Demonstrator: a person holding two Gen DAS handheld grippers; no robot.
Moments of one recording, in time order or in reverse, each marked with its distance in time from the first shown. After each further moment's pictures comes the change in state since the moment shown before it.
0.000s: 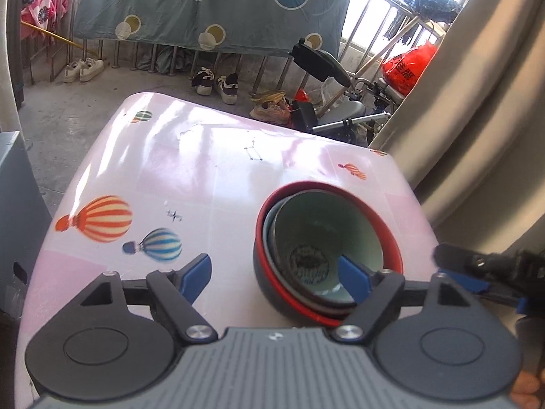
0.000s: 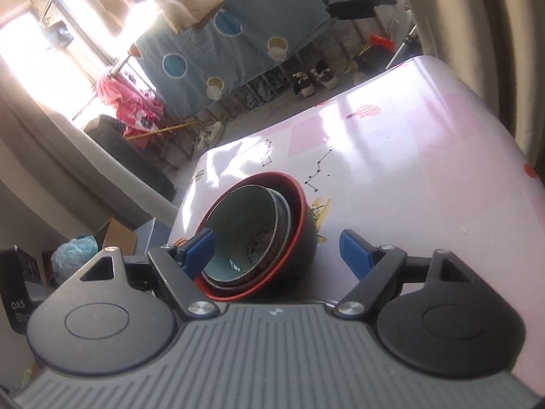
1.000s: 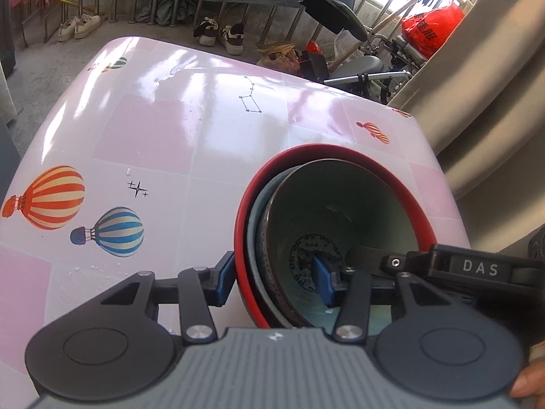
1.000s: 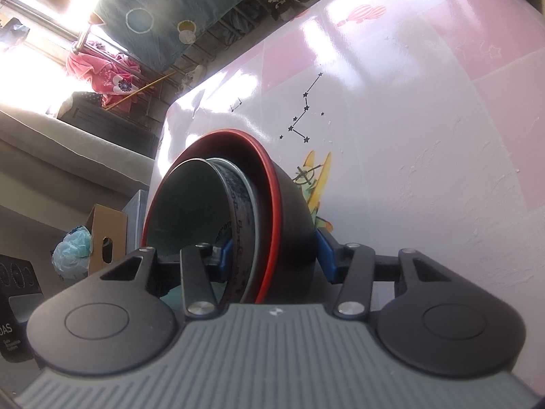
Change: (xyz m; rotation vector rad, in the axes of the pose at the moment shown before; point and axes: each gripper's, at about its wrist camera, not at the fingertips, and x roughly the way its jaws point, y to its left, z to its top) left arm 0.078 -0.001 0.008 -0.039 0.184 0.022; right arm 0.130 -0.017 0.004 0.179 0.260 0.006
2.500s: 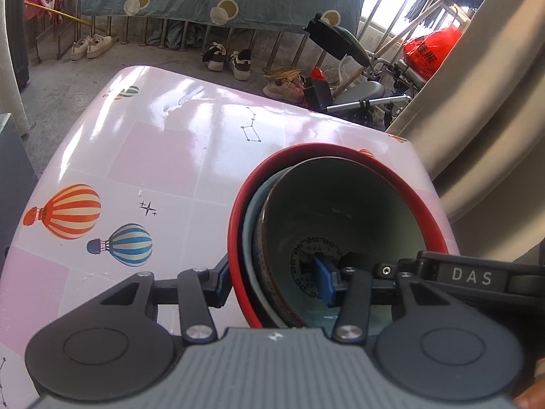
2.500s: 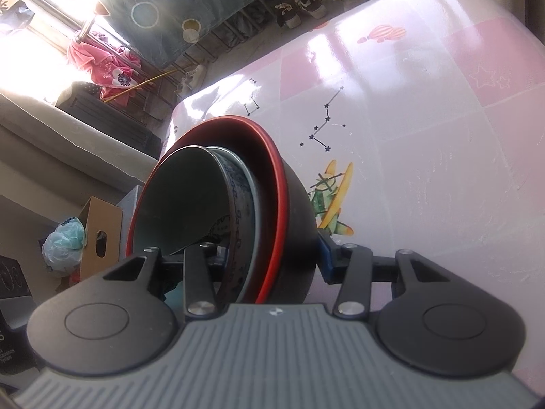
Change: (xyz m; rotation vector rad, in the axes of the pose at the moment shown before) left arm -0.032 -0.014 -0.007 -0.010 -0.101 0.029; right arm -0.014 0.025 0.010 -0.072 -0.026 -0.037
